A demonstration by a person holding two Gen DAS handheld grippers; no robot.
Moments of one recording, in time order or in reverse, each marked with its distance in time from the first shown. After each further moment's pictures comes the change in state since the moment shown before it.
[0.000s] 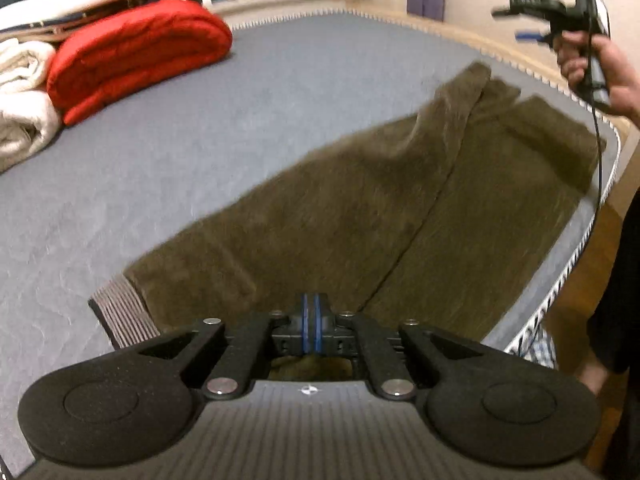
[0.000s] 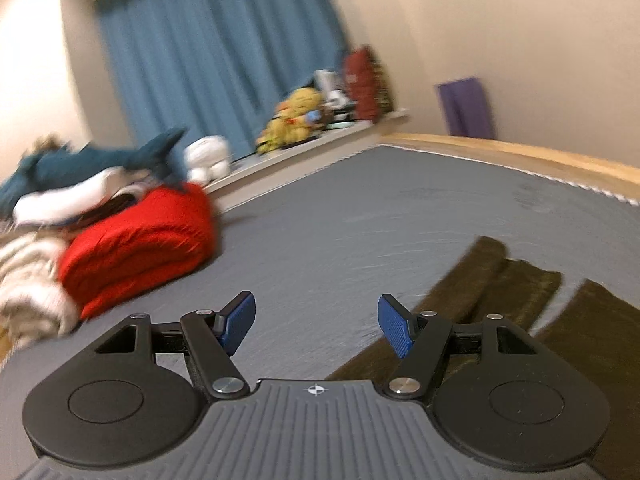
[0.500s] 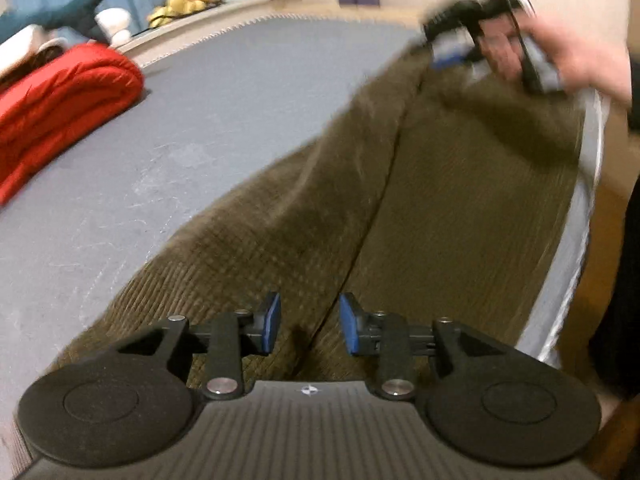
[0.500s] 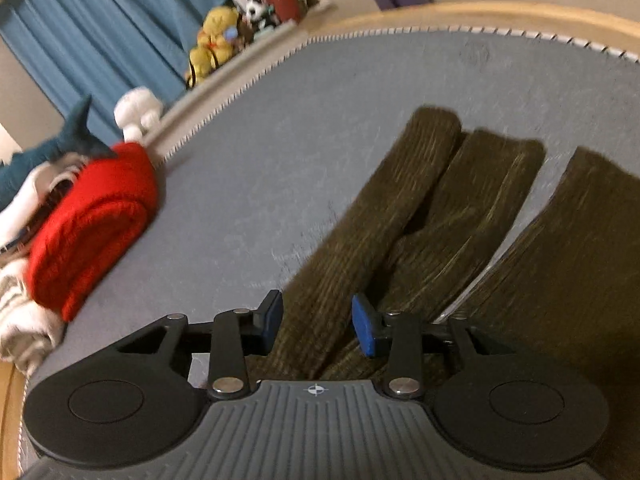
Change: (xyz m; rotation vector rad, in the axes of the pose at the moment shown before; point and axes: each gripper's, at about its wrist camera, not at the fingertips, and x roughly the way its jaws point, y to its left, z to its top) left arm 0.103 -0.118 0.062 0.242 -0.002 -0.040; right arm 0.100 -0.067 -0.038 0.180 0.327 -0.040
